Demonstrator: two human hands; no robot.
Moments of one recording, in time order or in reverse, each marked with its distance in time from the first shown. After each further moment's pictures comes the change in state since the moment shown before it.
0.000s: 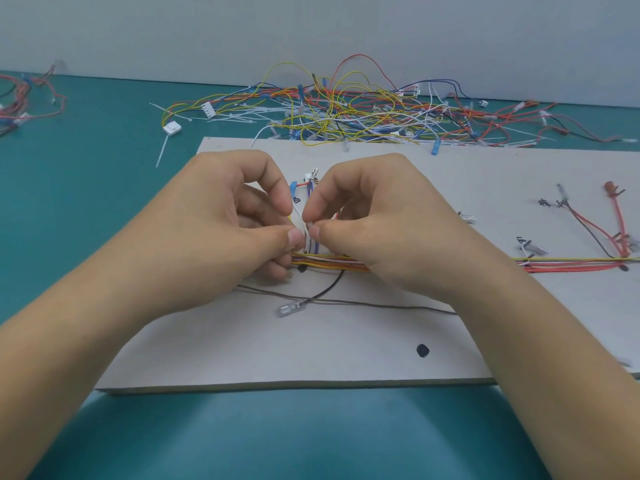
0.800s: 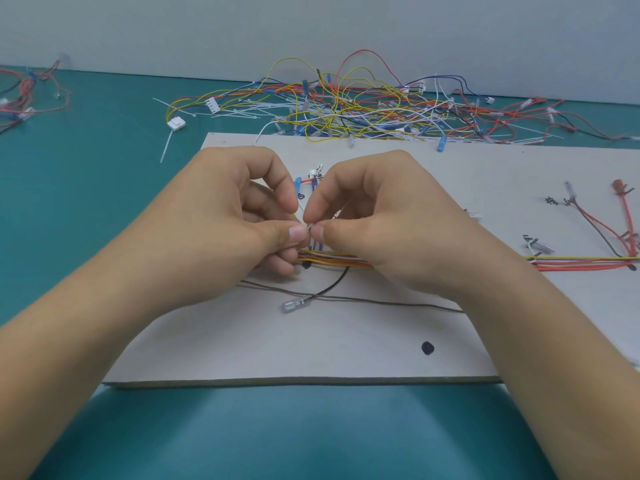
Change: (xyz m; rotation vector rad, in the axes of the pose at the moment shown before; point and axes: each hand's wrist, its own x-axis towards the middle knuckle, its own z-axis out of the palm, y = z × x) left_hand 0.002 -0.002 0.001 -0.021 0.006 -0.013; right_hand 0.000 -0.001 -0.001 0.023 -0.064 -0.032
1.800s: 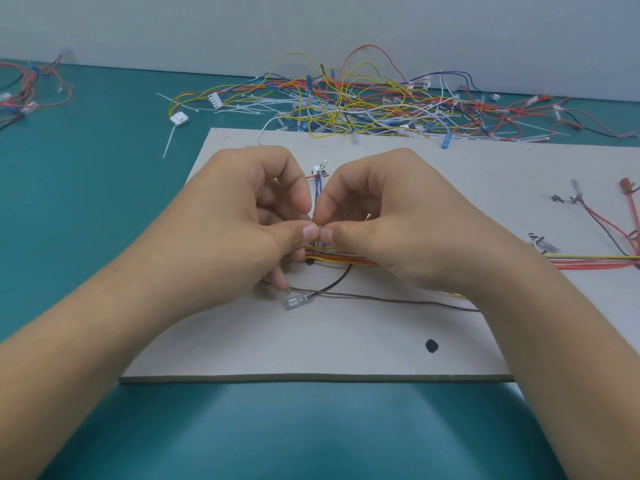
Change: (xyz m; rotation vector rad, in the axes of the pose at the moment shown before) left_hand -0.001 -0.007 0.007 0.081 0.018 0.063; right_hand -0.001 0.001 -0.004 -0.075 -0.043 0.013
